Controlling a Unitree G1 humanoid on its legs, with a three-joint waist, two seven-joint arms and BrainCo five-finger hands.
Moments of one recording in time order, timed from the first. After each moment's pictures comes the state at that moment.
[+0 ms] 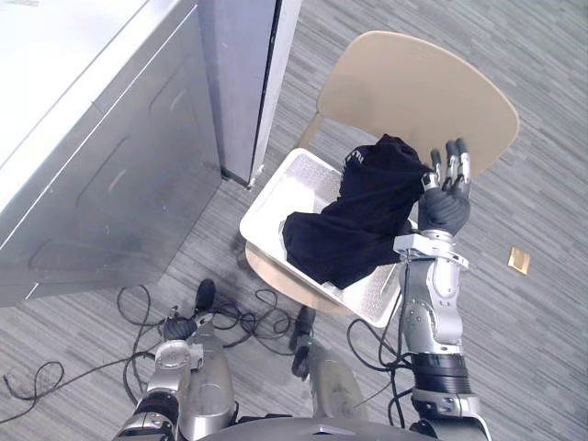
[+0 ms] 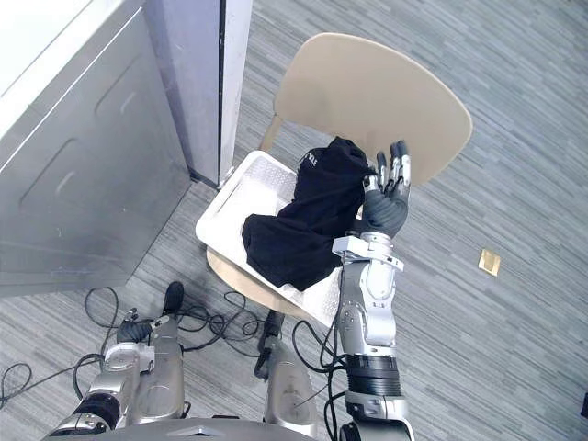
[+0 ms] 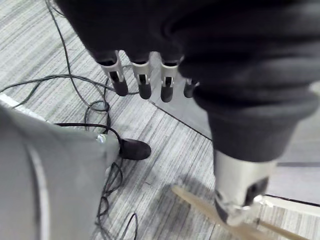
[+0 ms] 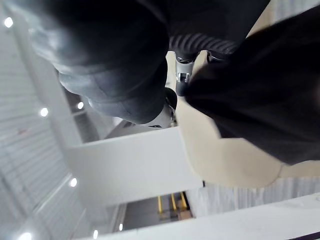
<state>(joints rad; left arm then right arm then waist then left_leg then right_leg) -0.10 0.10 0.11 0.90 0.05 -0.02 0.25 -0.18 -0.16 -0.09 -0.20 0.39 -0.24 -0.19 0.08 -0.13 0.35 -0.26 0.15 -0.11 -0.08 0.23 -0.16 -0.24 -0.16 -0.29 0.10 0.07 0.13</state>
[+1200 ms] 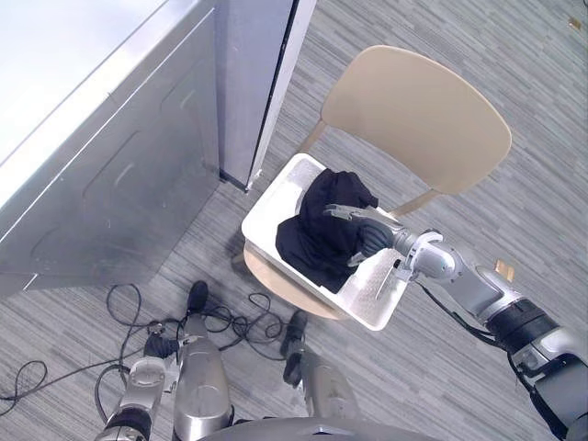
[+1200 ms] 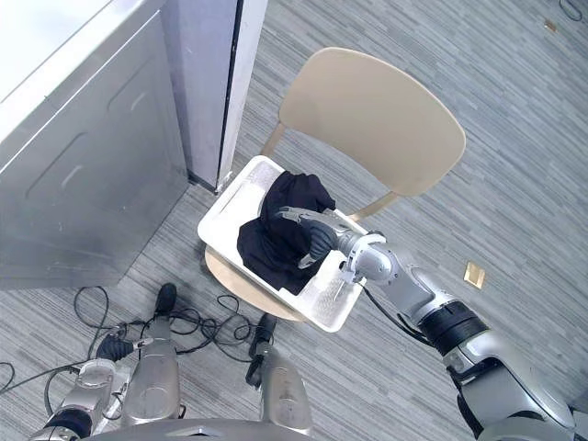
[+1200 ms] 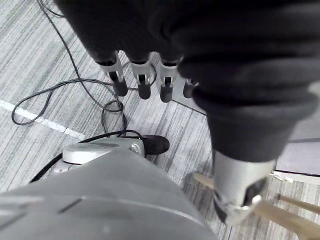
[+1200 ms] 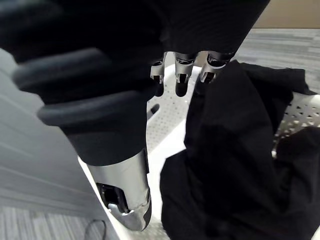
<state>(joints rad) -0.05 0.22 0.06 0.95 0.08 -0.07 0.13 -0.50 -0.87 0.59 0.22 -0.26 -0.23 0.20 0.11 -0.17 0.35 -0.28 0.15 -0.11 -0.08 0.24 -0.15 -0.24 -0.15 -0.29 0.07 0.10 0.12</state>
